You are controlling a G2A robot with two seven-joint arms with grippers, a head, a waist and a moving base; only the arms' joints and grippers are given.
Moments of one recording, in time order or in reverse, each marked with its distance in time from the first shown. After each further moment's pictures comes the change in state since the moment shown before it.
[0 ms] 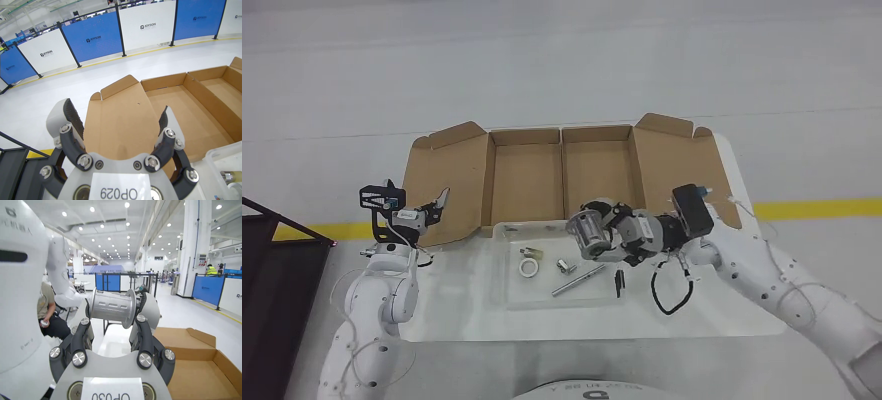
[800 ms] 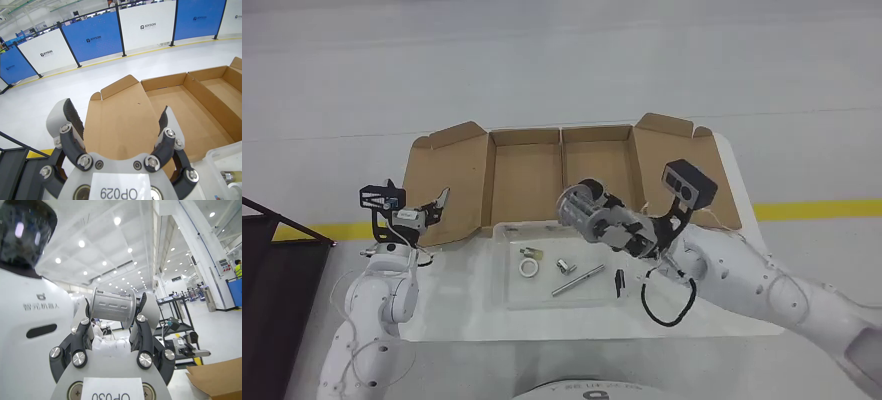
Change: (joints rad) left arm 0.000 0.000 0.000 0.000 0.000 0.000 0.000; right arm 0.164 -0.032 -0.287 -0.119 0.620 0.000 0.054
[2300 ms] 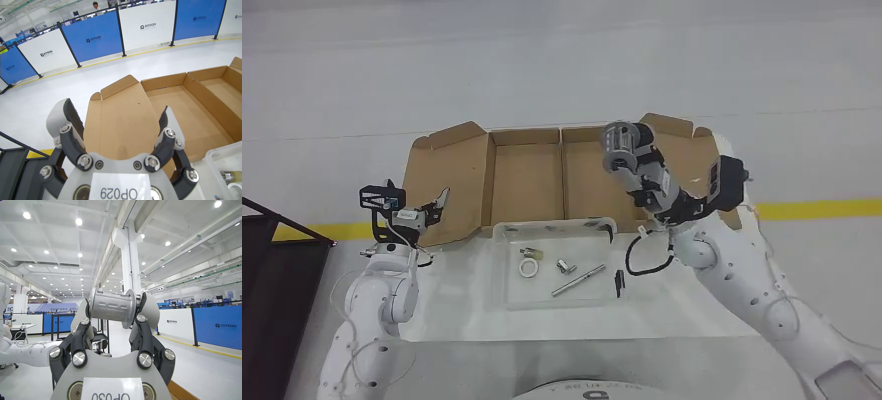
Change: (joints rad) left arm 0.000 0.000 0.000 0.000 0.000 0.000 0.000; right arm -0.383 -0.143 0.608 0.094 -0.561 0.365 -0.071
